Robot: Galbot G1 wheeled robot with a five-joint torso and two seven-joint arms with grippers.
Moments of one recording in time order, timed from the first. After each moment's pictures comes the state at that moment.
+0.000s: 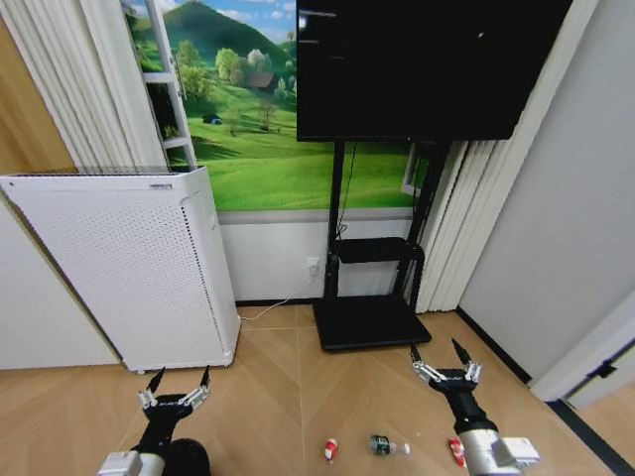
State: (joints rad) left arm 1.91 -1.56 -0.81 -2.34 -0.12 0.07 0.11; right arm -1.81 1.47 0.80 2.24 0.24 0.16 -0.13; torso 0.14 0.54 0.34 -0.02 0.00
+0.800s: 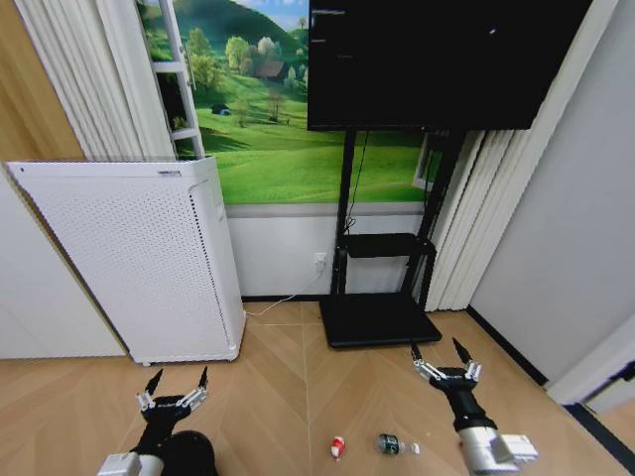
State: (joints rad) left arm 1.91 -1.57 -0.81 -2.33 -0.12 0.07 0.11; right arm -1.79 1.45 0.79 2.22 0.26 0.19 -0.08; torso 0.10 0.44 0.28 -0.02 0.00
